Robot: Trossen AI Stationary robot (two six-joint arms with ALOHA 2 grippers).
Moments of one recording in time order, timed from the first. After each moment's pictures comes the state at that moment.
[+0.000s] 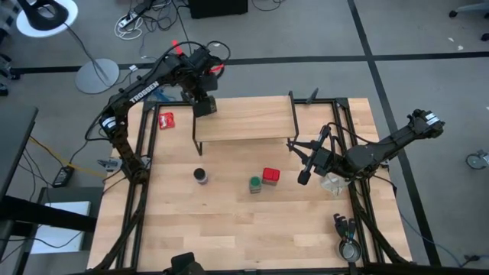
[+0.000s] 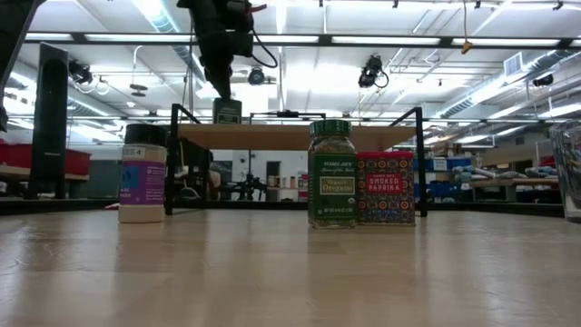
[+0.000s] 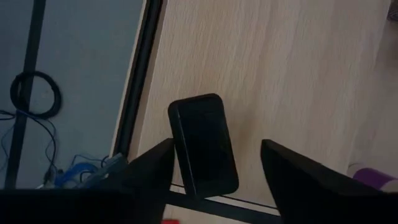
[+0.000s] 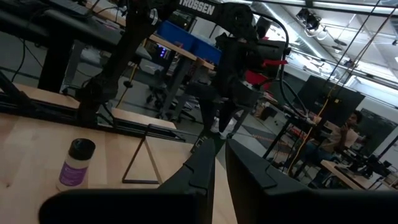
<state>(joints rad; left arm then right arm) 0.69 1.73 1.88 -1.36 0.07 0.44 0.47 0.98 0.75 0.33 0.94 -0.53</state>
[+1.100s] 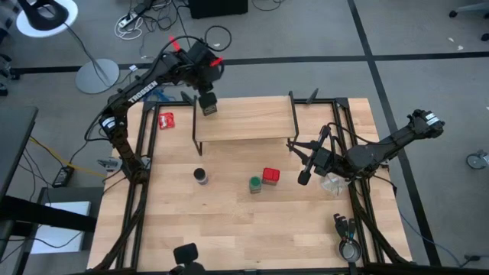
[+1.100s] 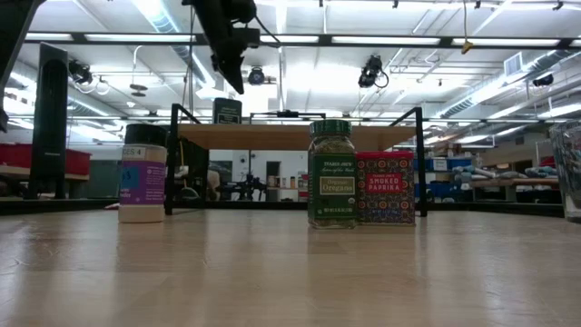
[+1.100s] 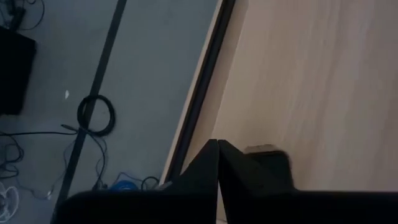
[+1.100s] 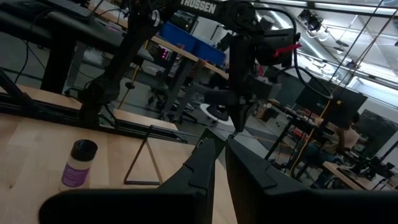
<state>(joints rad) 0.68 1.73 1.91 -1.19 -0.06 0.42 0.47 0.98 0.75 0.33 0.93 -0.53</state>
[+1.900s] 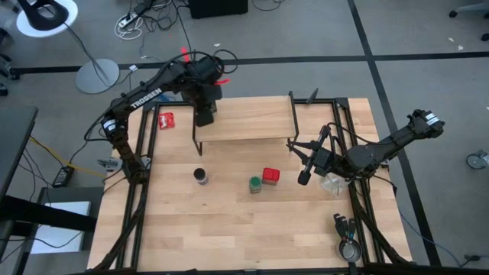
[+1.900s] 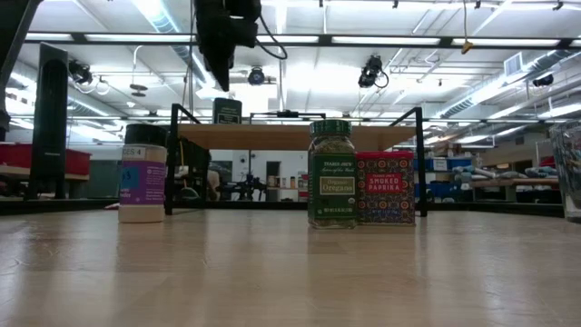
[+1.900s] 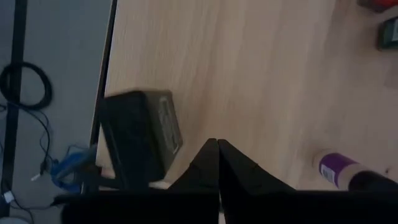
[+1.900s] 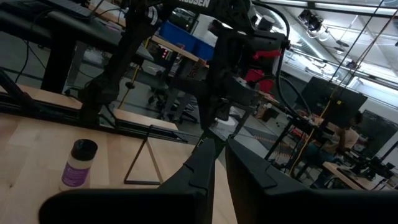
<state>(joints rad) 0.57 1.73 1.91 -1.46 0.02 0.33 0.47 0.98 0.75 0.33 0.93 -0.53</state>
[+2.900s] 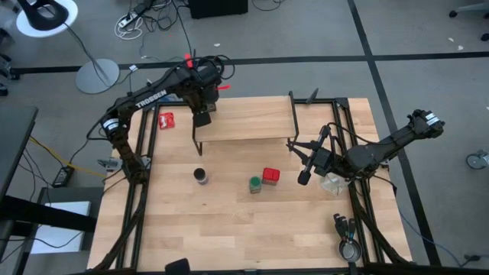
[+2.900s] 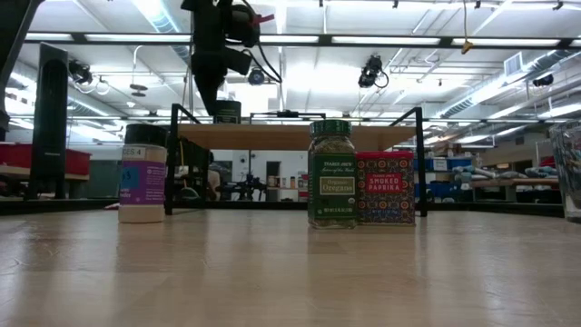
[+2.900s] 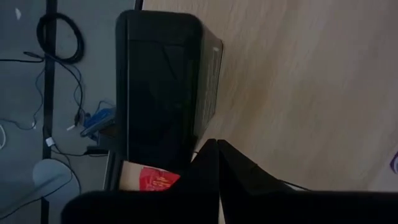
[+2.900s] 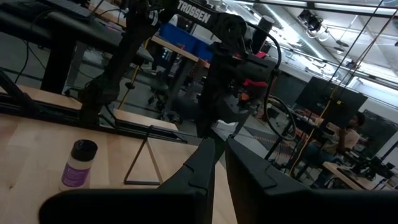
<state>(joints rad) 0.60 1.73 1.76 -1.40 -0.17 0.31 0.47 0.98 0.75 0.33 0.93 -0.53</state>
